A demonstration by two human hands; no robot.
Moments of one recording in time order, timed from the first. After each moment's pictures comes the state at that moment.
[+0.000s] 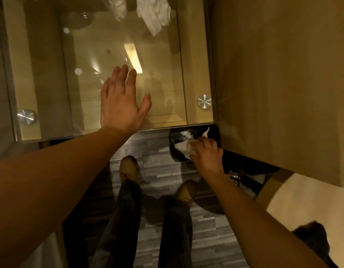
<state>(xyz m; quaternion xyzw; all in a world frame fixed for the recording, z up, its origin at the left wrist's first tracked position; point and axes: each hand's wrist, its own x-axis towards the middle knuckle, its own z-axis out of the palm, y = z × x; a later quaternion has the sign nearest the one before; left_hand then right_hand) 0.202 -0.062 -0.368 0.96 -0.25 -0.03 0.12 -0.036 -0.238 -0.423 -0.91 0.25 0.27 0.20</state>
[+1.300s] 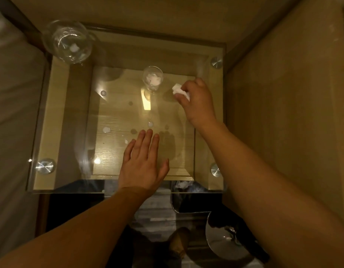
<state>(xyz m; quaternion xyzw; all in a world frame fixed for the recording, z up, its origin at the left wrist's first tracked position) 0.205 -0.064 -0.362 0.96 -0.25 -0.05 0.10 0.305 -0.284 -0.326 -0.92 0.17 0.01 0.34</state>
